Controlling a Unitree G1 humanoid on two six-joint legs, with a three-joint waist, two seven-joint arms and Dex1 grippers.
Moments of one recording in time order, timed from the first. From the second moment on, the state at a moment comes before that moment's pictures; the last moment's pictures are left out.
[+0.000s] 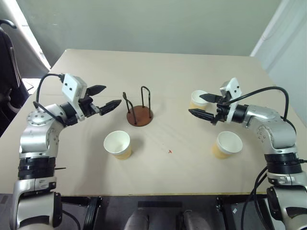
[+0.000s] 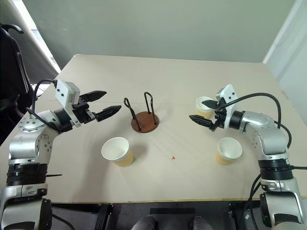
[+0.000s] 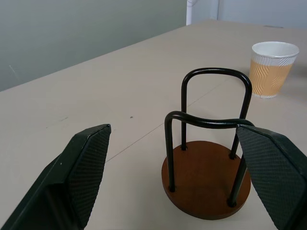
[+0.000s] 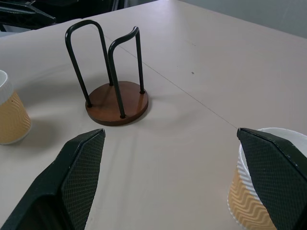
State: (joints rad) left arm -0.59 0.74 0.21 0.22 -0.40 0.31 -0.93; right arm -0.66 -0.60 -0.02 0.01 0.41 0.60 0.90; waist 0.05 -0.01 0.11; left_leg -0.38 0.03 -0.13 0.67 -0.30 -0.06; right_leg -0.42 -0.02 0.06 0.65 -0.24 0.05
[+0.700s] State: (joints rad) left arm -0.62 0.76 0.16 0.24 -0.41 0.35 -1.05; right arm -0.66 -0.64 -0.02 -0.02 0.41 0.64 0.92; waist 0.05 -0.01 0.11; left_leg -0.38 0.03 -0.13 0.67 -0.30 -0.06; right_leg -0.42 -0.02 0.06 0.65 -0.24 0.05
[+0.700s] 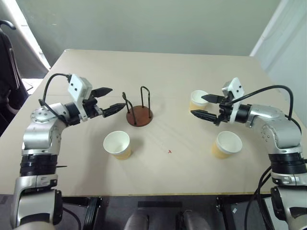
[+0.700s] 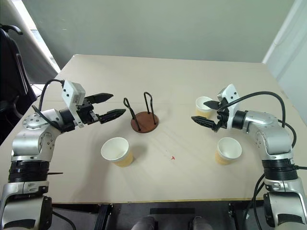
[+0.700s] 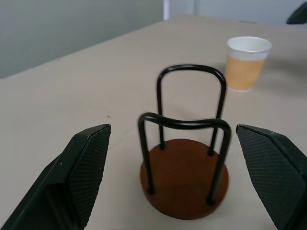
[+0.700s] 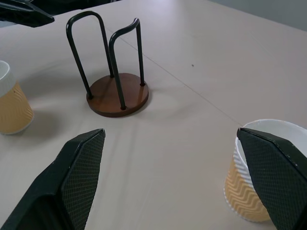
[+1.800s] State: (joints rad) left arm -0.64 0.70 0.09 0.27 -0.38 0.38 -1.09; right arm -0.73 -0.72 -0.02 -0.13 0.52 0.71 1.07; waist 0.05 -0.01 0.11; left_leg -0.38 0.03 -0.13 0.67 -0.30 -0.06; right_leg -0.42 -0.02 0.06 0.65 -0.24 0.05
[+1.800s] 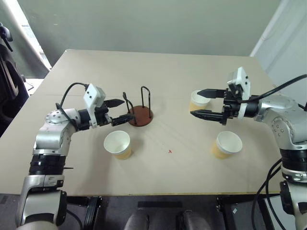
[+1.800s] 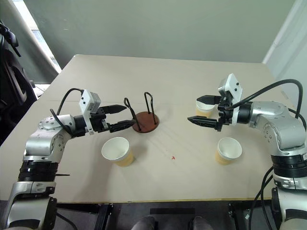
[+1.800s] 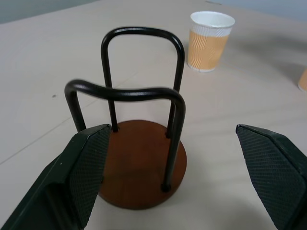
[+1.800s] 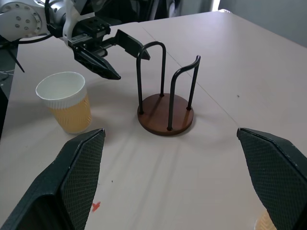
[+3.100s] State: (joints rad) left arm -0.78 0.62 -0.01 0.32 -0.33 0.32 -1.22; right arm -0.72 -0.75 -0.02 -0.16 0.53 0.73 1.05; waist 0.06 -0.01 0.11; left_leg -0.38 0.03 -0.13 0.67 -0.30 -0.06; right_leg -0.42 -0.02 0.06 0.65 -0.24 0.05
